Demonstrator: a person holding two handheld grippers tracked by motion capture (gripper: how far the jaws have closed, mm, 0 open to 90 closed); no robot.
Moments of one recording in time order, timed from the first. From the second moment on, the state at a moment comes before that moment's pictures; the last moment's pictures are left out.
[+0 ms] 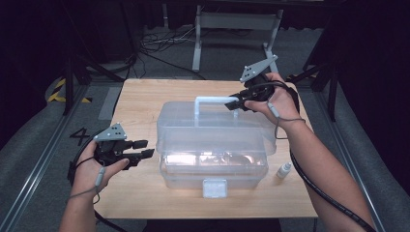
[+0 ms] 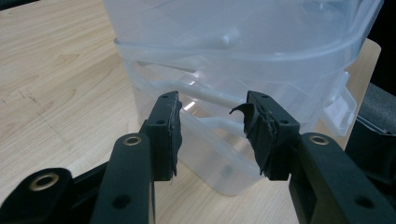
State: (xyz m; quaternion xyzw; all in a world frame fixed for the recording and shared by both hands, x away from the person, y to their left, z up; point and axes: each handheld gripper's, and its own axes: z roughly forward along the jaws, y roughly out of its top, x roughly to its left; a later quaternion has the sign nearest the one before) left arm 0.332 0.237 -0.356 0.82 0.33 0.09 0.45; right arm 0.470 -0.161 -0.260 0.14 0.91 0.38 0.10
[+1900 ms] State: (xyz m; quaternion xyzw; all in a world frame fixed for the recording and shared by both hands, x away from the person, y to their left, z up) left arm 0.332 0.198 -0.360 0.79 0.32 0.11 0.50; right arm 0.465 -0.171 -0.236 0.15 0.89 0.42 0.13
